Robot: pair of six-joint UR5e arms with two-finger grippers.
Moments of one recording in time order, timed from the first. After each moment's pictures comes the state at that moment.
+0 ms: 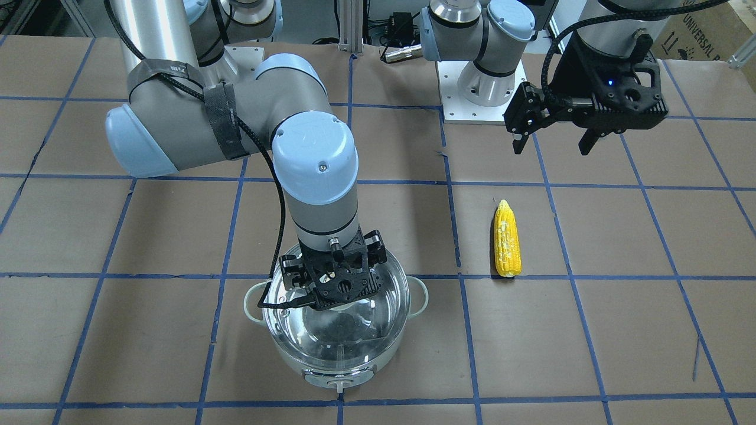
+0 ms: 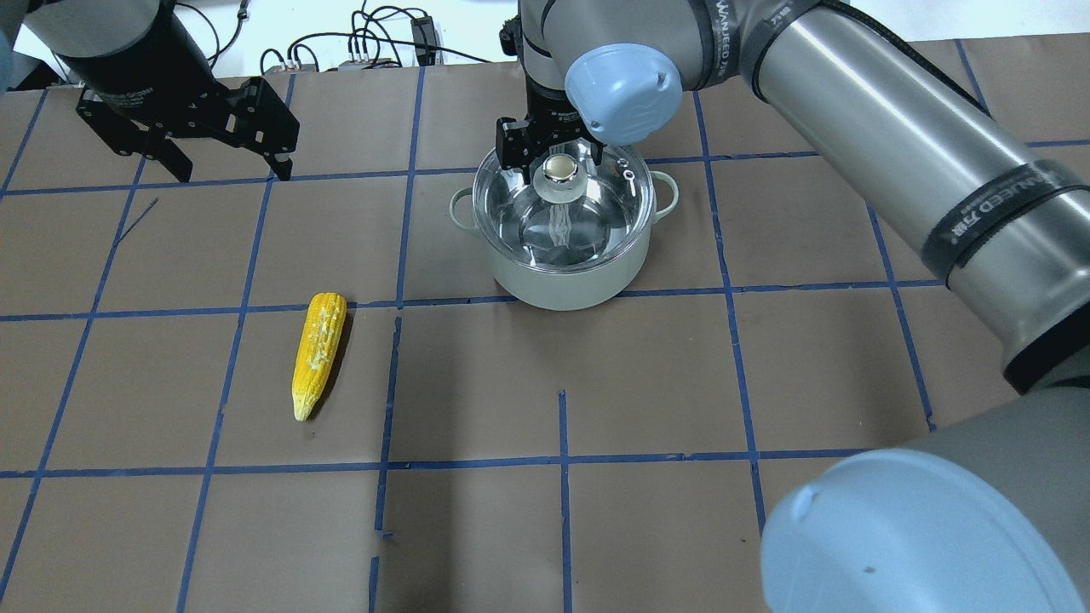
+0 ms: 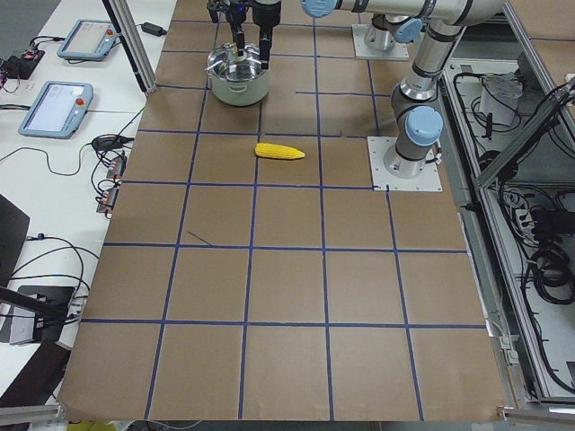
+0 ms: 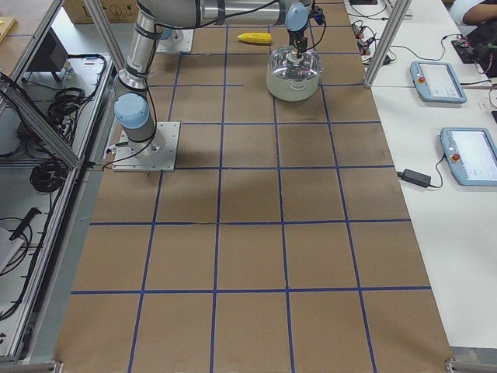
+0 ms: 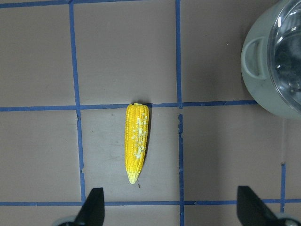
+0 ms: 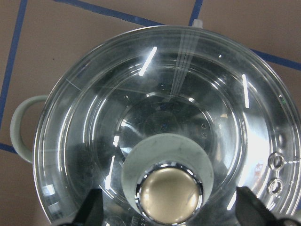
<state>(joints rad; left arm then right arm) -1.51 -1.58 -1.48 -1.61 1.60 0.08 1.90 -1.03 1.22 -1.82 -1.55 0.04</state>
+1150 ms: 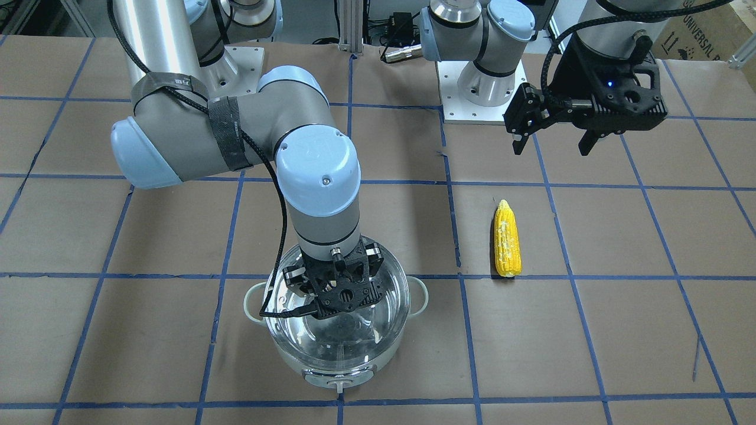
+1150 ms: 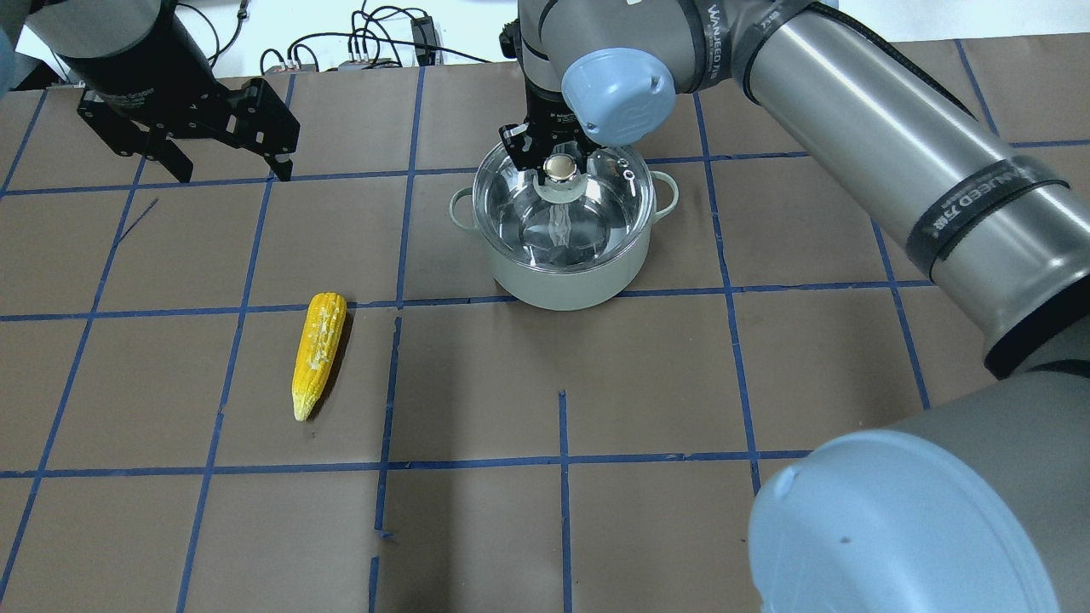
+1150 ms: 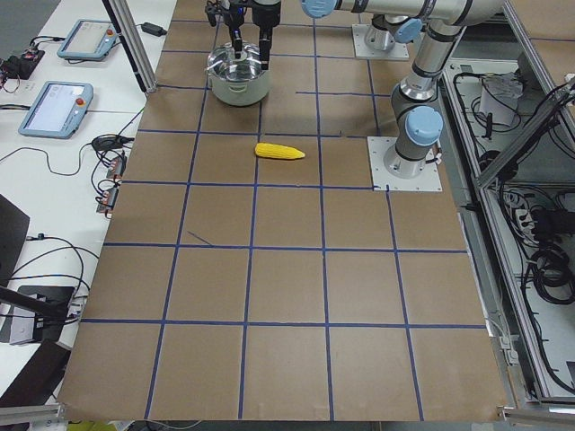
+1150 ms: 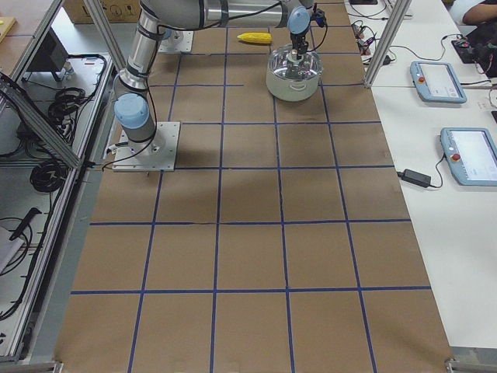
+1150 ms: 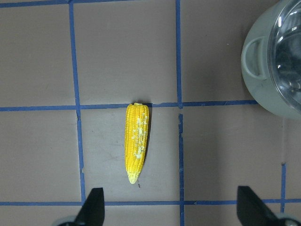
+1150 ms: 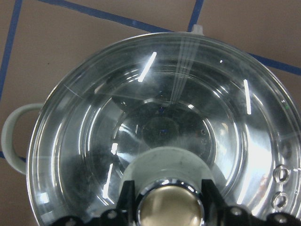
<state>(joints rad) -1.51 -1.58 -1.48 -1.61 1.60 0.08 1.90 -1.01 1.22 -1.84 -1.55 0.04</state>
